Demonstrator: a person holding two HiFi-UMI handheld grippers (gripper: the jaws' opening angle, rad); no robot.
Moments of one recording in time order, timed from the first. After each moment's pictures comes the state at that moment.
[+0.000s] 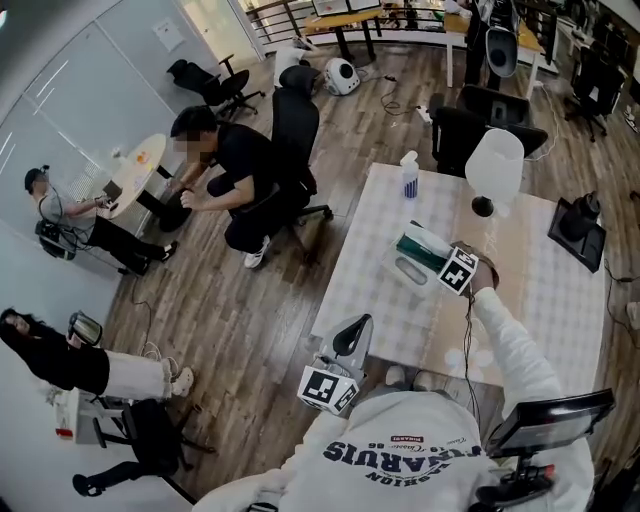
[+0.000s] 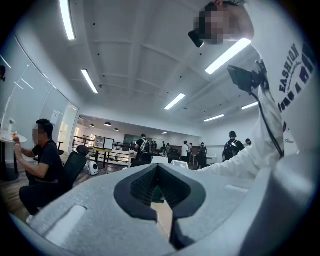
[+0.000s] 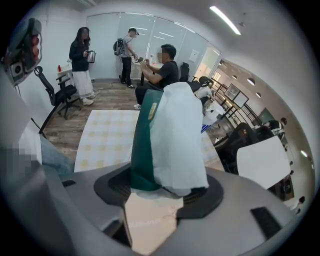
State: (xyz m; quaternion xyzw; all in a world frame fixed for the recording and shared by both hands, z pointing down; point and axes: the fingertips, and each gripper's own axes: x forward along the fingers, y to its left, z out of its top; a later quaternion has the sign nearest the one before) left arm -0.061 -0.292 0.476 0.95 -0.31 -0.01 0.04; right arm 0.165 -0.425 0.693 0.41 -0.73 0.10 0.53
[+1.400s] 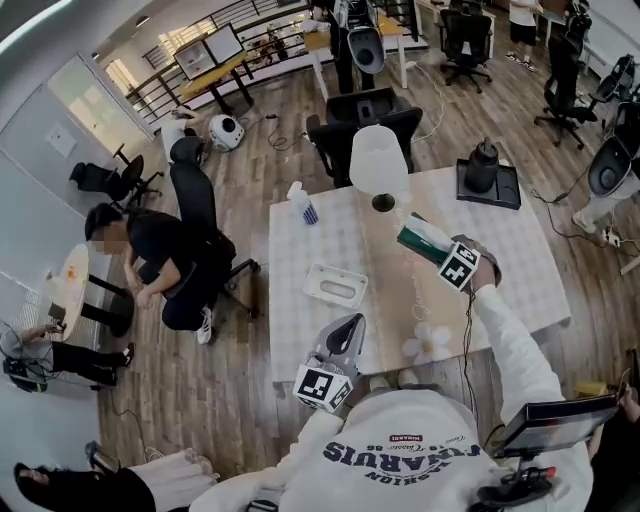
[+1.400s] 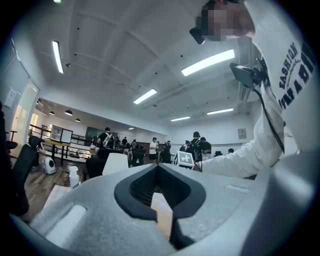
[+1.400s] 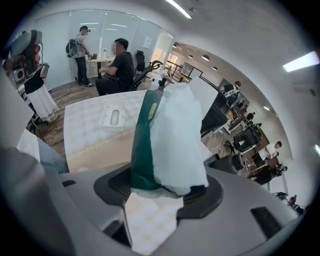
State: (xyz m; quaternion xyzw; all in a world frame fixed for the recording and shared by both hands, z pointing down) left arm 0.088 -0.256 0.486 0.99 -0.10 0.00 0.03; right arm 0.371 -0.267 0.662 0.59 -0.60 0.20 0.50
